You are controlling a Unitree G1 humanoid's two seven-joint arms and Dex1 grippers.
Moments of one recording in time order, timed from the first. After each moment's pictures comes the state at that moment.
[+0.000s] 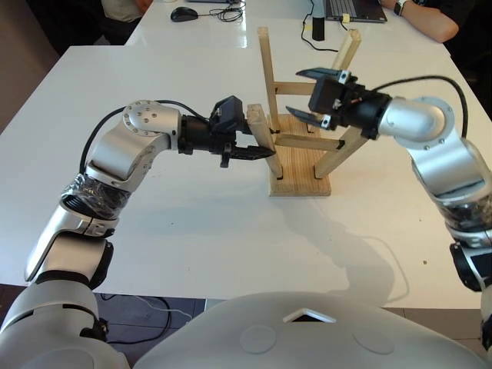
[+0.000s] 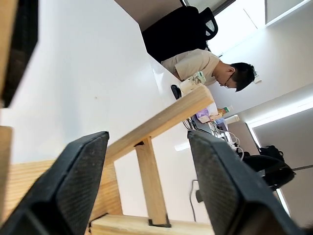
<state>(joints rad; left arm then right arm) -0.57 0.73 -0.42 -0.04 -0.56 0.34 -1.06 -0.64 -0.70 0.41 -0.26 -0.06 0.36 0.68</state>
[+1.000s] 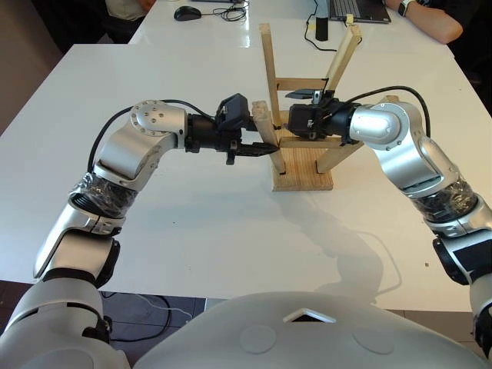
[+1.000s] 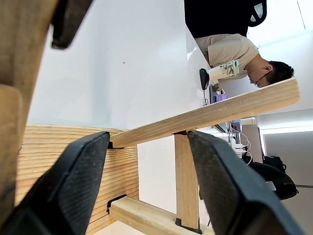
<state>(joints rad) -0.58 0.69 -0.43 -0.02 -0.53 0.34 -1.04 -0.61 -0.63 0.53 -0.18 -0.32 0.30 0.80</state>
